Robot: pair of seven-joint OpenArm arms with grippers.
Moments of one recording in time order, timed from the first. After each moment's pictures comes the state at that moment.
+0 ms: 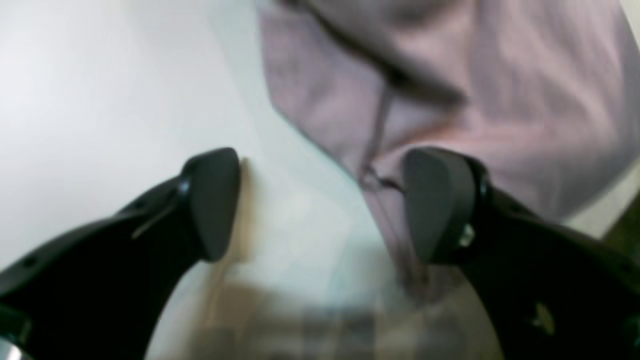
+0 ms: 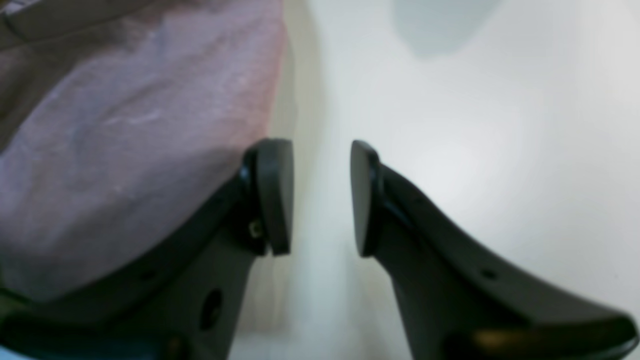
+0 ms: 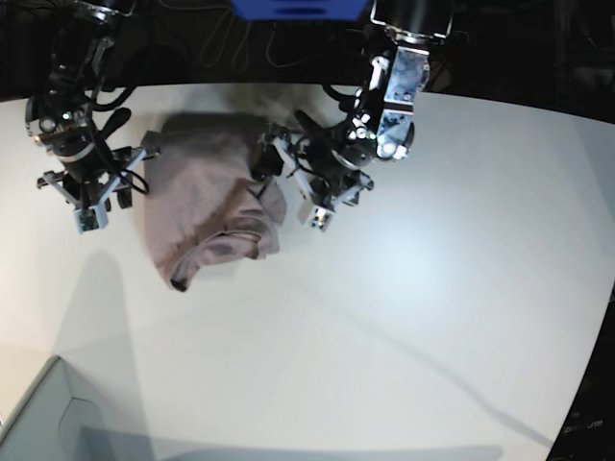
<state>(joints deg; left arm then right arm) 4.3 7.8 8.1 72.5 -4.4 -23.0 30.0 -11.9 -0.6 28.4 97.0 -9.5 35.4 -33.0</state>
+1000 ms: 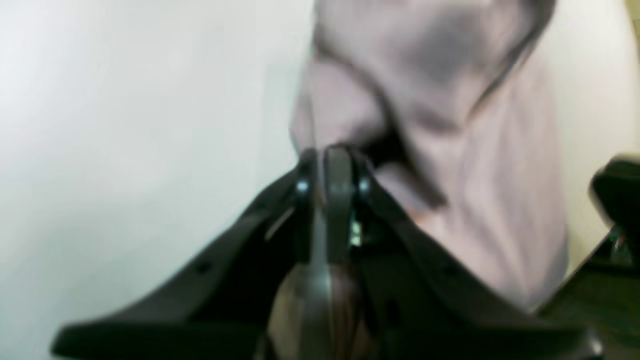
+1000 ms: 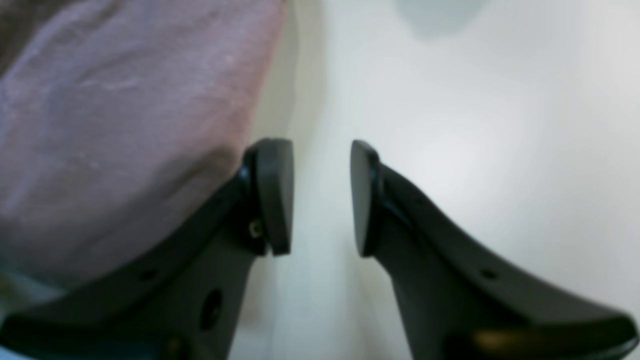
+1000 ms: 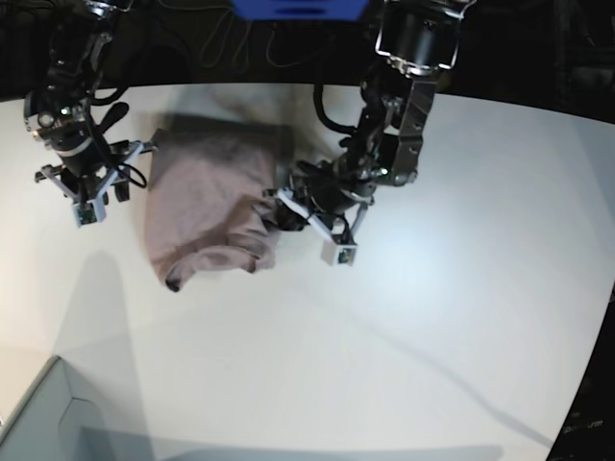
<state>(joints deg) -2.4 6.9 8.1 67.4 -23.2 -13.8 29.3 -13.0 -0.1 28.6 97.0 -9.5 35.4 -33.0</state>
